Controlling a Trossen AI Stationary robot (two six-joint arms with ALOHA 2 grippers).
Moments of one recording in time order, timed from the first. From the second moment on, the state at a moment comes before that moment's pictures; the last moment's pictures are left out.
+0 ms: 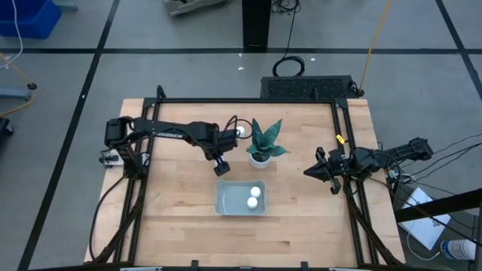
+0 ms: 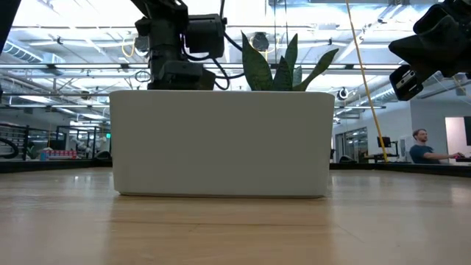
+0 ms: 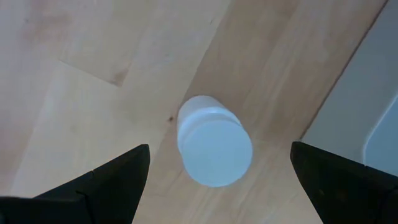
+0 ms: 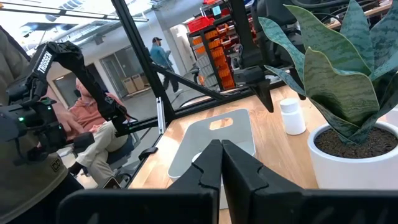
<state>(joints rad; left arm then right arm) 0.15 1.76 1.26 -0.89 0.11 -0.34 0.28 0.06 0.02 0.07 0.10 0.38</state>
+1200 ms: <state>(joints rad) 0.16 1.76 1.26 -0.89 0.13 -0.31 0.28 0.06 0.02 0.07 0.10 0.38</state>
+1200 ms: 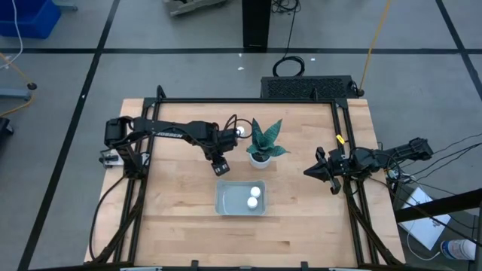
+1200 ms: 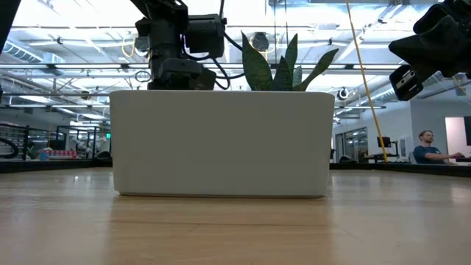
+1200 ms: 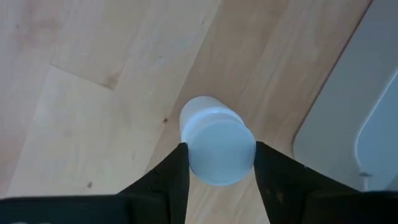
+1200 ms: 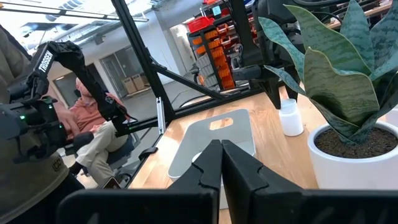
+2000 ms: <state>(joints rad) 0.13 1.63 1.69 -1.35 0.18 -0.25 0.28 0.06 0.02 0.07 0.10 0.38</state>
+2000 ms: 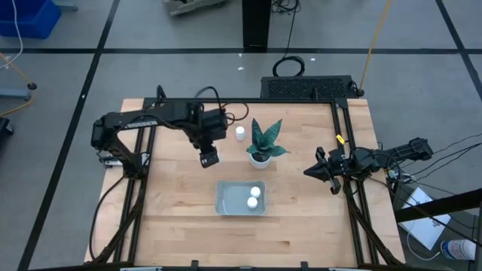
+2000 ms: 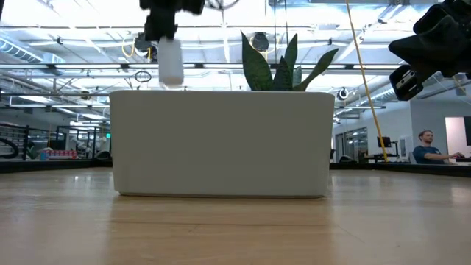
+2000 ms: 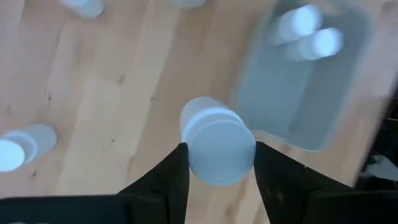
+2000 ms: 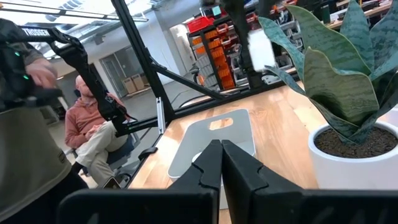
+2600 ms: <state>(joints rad) -0.13 1.65 1.89 -1.32 0.19 -0.27 0.28 0.06 0.02 0.07 0.10 0.38</state>
